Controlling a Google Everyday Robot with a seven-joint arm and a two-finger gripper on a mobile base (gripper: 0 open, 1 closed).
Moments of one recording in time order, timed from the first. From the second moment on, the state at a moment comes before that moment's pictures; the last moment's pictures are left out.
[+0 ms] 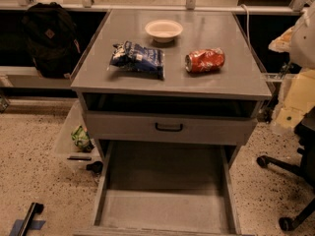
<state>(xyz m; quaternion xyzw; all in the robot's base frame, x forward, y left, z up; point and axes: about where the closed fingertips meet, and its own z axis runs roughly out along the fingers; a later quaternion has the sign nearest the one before) 0.438 -0.216 0.978 -0.60 0.78 -0.04 0.16</state>
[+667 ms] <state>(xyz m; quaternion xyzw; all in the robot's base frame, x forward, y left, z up) 0.456 -0.211 0.987 -0.62 0.77 -0.03 0.18</state>
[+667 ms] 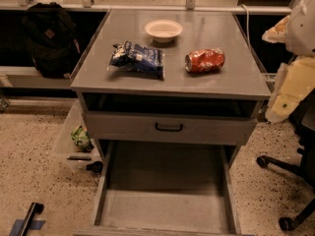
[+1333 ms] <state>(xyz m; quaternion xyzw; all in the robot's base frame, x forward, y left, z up) 0.544 -0.185 0.999 -0.66 0.71 0.05 0.23</state>
